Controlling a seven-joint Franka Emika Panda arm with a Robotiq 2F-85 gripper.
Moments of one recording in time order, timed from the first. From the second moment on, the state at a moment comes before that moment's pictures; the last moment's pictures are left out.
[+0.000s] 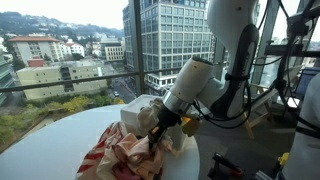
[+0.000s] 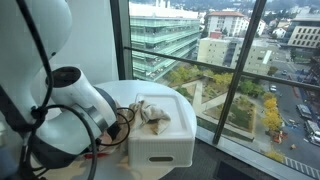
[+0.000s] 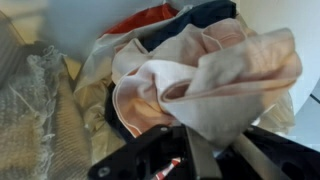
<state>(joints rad) 0.06 0.15 -0.28 -2.74 -1.45 3.60 1.09</state>
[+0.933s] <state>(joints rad) 0.15 0.44 -0.15 -2.34 -1.62 3.54 1.21</state>
